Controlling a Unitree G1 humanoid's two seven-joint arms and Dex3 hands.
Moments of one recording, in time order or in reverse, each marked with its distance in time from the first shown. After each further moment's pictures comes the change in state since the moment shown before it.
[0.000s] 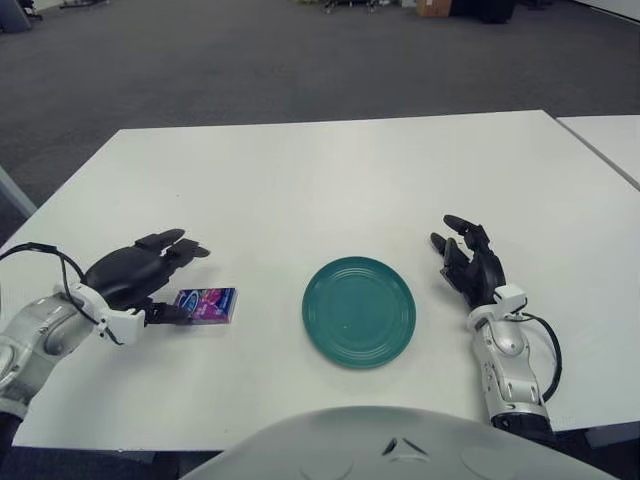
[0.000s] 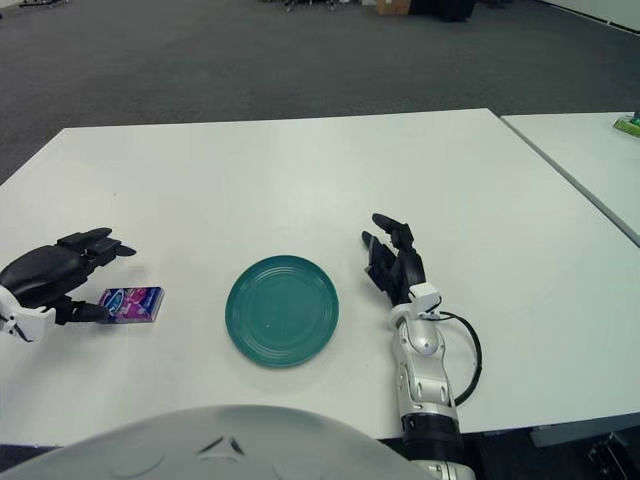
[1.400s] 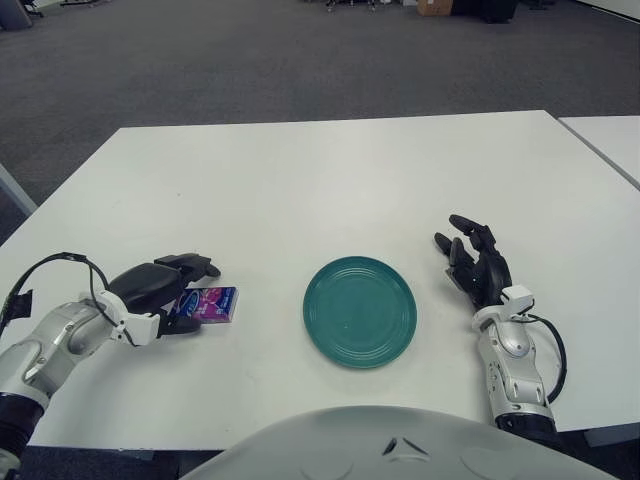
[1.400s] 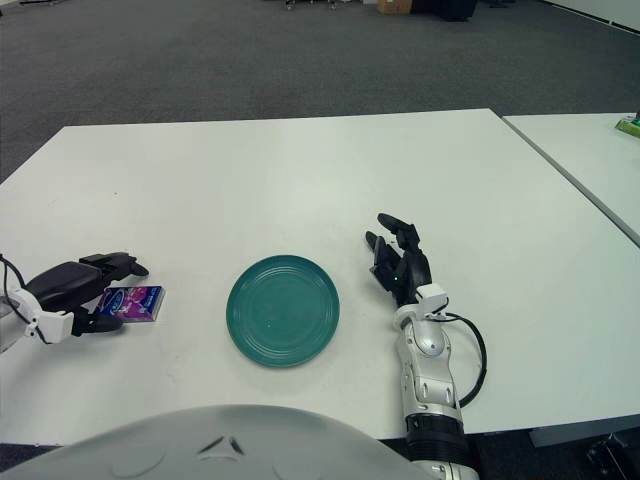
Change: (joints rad) left arm -0.104 0.000 -0.183 0.145 -0.045 0.012 -0.046; right arm 0.000 -0.010 -0.022 0.000 0.021 0.005 0.016
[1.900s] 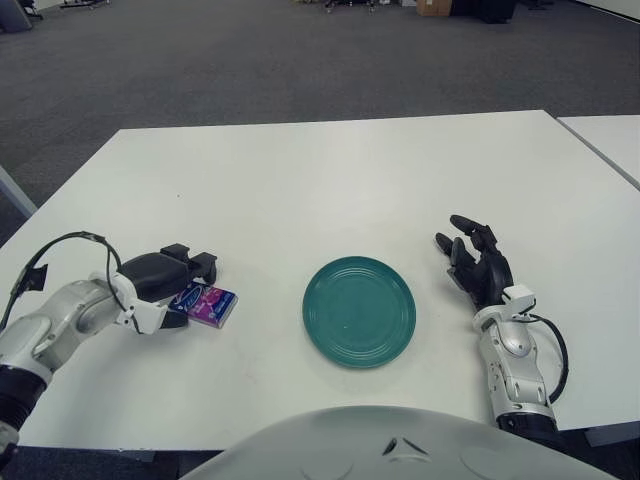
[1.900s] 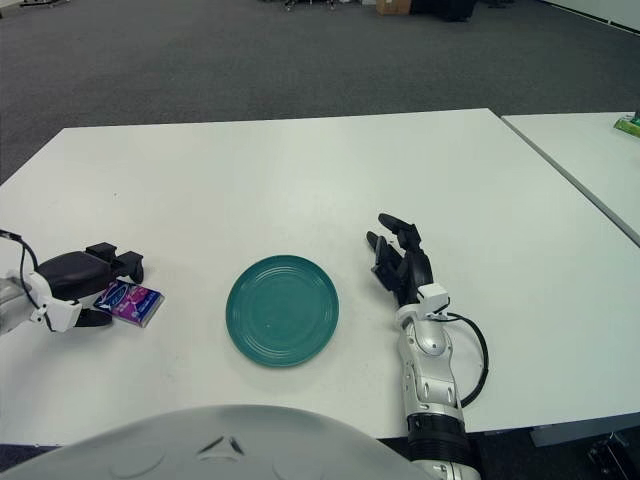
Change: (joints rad) left arm -0.107 0.077 -0.116 -0.018 0.062 0.051 -0.127; right arm -0.003 -0.003 -0.001 0.001 0.003 0.003 0.000
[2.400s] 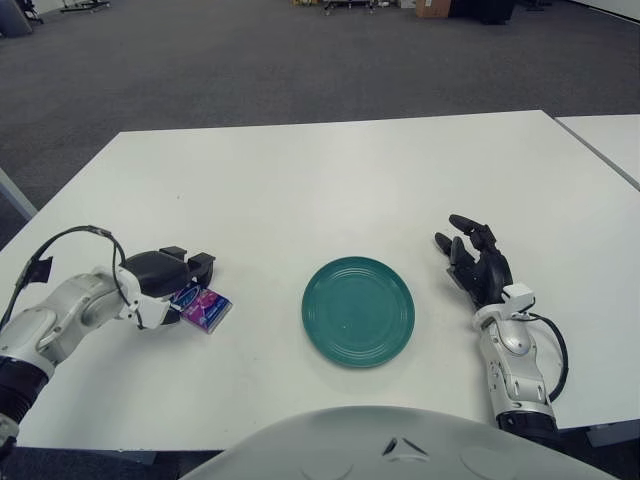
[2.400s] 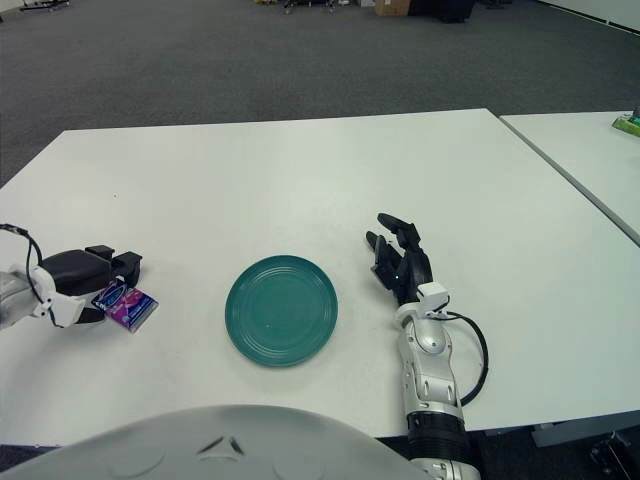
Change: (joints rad) left arm -0.009 0.014 -0.046 0.072 0.075 -0.031 0.186; right arm -0.007 -0.001 -0.004 0.003 0.001 0.011 -0.001
